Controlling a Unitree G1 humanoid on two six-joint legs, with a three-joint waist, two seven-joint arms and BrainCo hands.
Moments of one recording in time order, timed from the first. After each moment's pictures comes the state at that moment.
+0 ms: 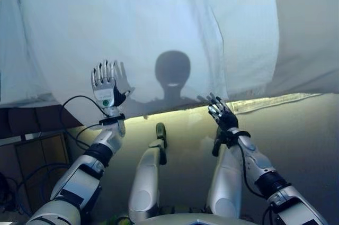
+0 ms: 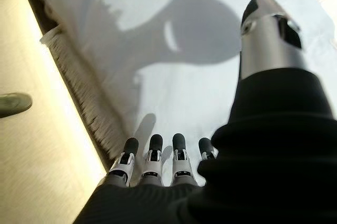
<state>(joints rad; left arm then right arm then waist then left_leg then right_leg) -0.62 0.42 -0.53 0.82 0.62 0.25 1.02 -0.23 -0.45 0.41 0.36 0.89 -0.11 -0.09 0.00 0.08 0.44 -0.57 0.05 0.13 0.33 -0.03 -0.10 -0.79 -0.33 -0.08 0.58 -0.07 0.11</state>
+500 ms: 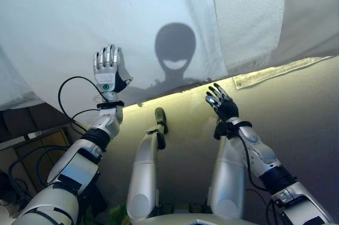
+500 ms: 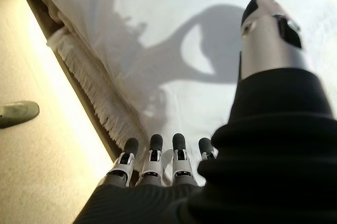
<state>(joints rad) -0.73 0.46 -0.59 0.84 0.52 0.13 0.85 -0.26 -0.49 0.41 0.13 0.87 -0.03 -0.14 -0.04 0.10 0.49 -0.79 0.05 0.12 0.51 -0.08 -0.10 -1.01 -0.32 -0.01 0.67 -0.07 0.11</state>
